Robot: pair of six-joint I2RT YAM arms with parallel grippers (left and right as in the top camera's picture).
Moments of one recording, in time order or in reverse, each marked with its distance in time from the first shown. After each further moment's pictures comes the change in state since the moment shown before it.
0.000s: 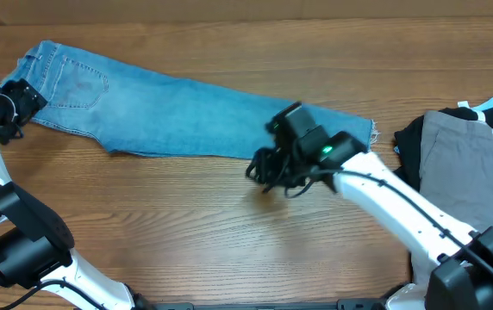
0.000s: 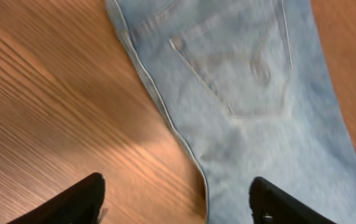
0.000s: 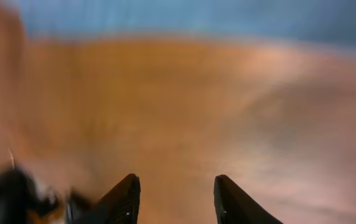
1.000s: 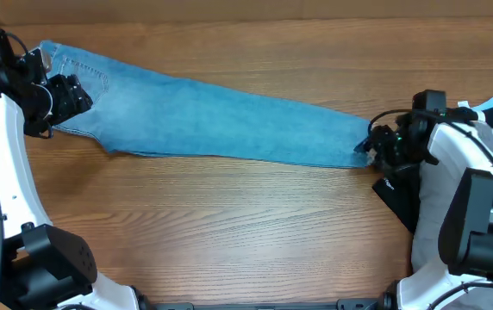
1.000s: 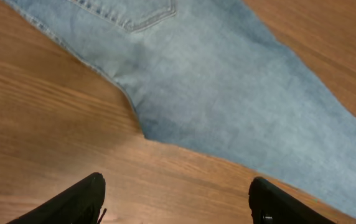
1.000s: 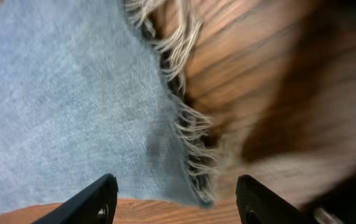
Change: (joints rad) left arm -0.192 -0.200 0.005 -0.253 0.051 0.169; right arm -0.741 0.246 -0.073 -0.006 -0.008 -0.188
